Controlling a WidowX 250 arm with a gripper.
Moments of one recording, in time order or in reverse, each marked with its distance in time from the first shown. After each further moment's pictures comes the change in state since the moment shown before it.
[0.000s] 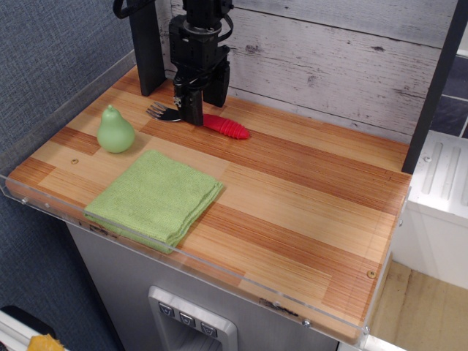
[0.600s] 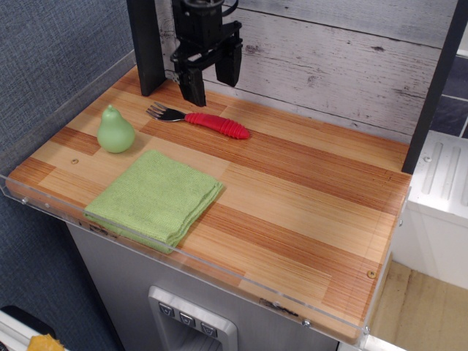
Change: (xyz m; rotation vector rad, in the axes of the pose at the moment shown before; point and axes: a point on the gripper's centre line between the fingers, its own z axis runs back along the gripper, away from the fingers) arm -0.012 -0.005 0.034 -0.085 0.050 -0.218
